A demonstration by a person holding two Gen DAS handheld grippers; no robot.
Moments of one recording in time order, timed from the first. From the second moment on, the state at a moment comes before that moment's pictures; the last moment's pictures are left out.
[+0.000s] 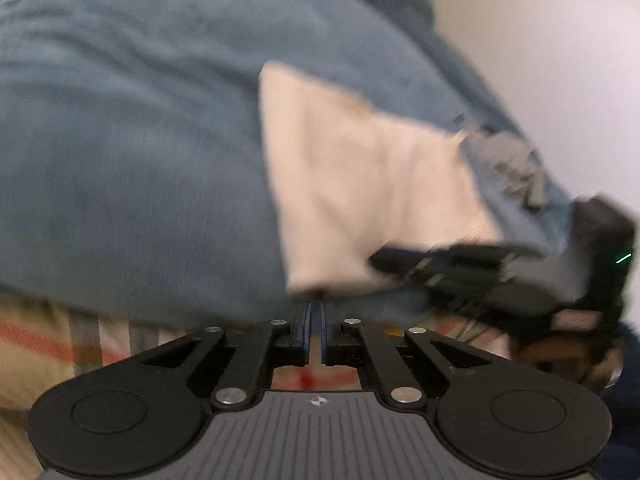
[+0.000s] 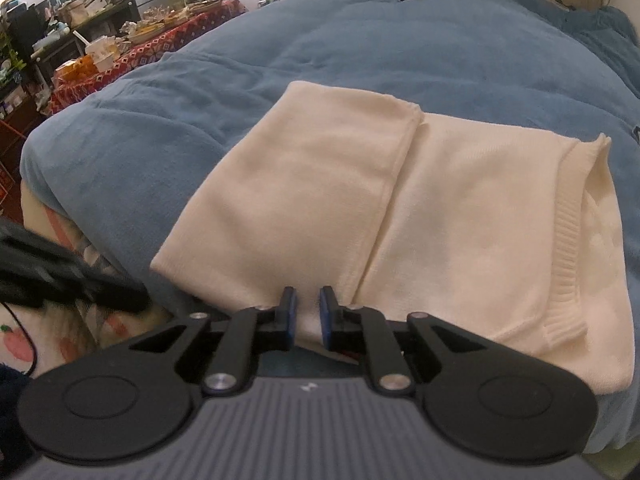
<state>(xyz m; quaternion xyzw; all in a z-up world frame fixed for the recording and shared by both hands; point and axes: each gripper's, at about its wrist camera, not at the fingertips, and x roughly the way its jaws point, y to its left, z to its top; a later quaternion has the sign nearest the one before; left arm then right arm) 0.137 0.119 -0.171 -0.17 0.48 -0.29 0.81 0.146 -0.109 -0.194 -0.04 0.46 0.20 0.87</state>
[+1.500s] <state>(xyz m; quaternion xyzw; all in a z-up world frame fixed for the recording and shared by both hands) 0.194 0.084 -0.177 -0.10 0.44 -0.27 0.85 0.184 -0.112 -0.183 -0.03 0.43 0.19 0.88</state>
